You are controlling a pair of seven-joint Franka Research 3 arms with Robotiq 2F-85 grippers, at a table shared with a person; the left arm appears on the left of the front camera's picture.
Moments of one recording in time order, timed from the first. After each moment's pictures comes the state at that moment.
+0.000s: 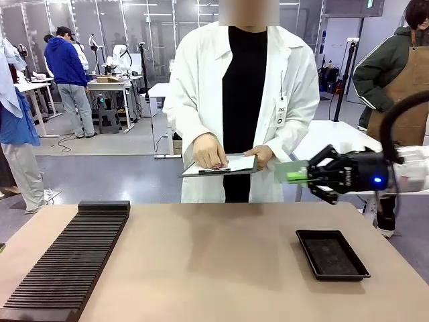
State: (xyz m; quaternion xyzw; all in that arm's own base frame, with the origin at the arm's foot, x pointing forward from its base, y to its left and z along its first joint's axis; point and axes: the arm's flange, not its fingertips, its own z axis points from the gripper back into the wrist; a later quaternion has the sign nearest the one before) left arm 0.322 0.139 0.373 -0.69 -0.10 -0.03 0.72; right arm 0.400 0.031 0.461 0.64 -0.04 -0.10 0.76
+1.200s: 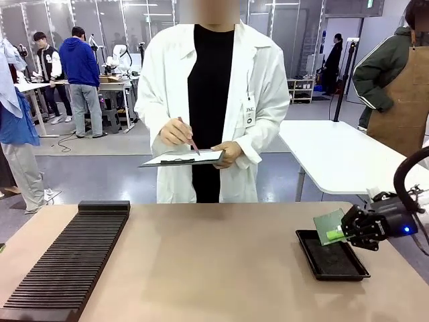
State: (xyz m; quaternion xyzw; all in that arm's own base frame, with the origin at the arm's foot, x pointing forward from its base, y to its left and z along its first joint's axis) left arm 0.322 0.139 0.373 -0.69 -0.10 -0.03 0.72; right arm 0.426 -0.062 0.335 0.50 -0.06 -0.10 0.86
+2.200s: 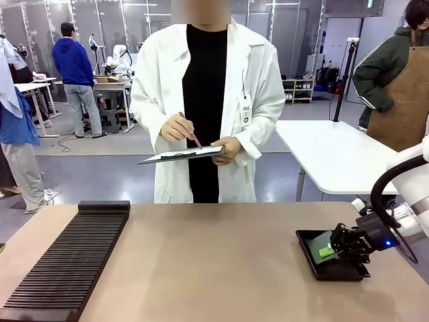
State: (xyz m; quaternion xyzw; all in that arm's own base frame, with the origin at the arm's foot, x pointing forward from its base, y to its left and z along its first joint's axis) left arm 0.322 0.139 0.373 -0.69 -0.10 -0.03 0.72; right arm 0.449 -0.049 0.285 0.42 -0.06 -0.09 0.90
